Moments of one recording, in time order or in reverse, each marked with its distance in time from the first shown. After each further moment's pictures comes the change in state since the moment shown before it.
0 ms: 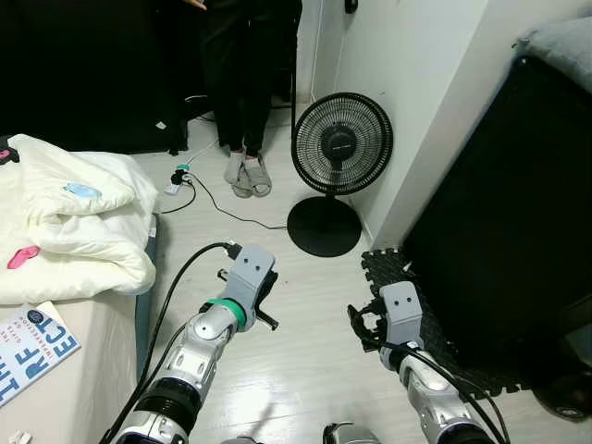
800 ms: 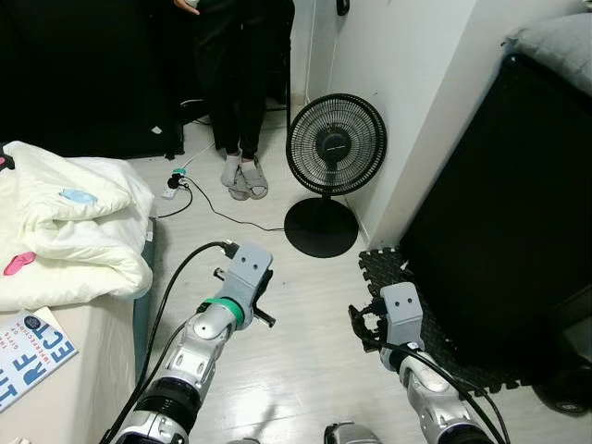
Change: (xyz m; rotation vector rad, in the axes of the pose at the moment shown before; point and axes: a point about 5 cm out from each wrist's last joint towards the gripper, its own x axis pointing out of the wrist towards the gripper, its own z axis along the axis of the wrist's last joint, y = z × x) left arm 0.004 0.001 0.006 0.004 -0.010 0.047; right arm -0.002 -0.002 -0.003 -0.003 0.008 -0.004
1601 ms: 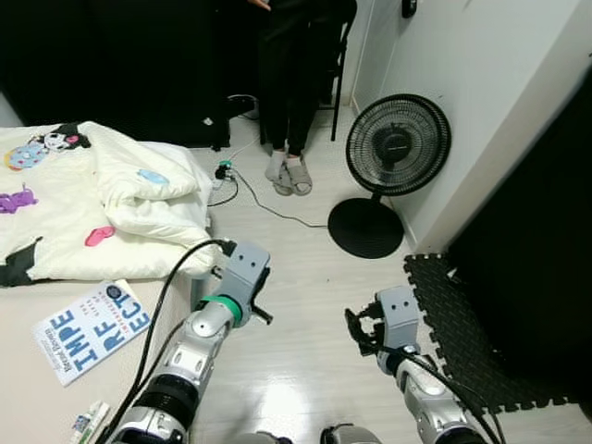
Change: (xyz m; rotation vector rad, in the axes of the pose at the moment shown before) left arm -0.003 0.006 -0.005 0.010 0.003 0.023; right arm 0.001 0.005 -0.001 0.006 0.003 0.011
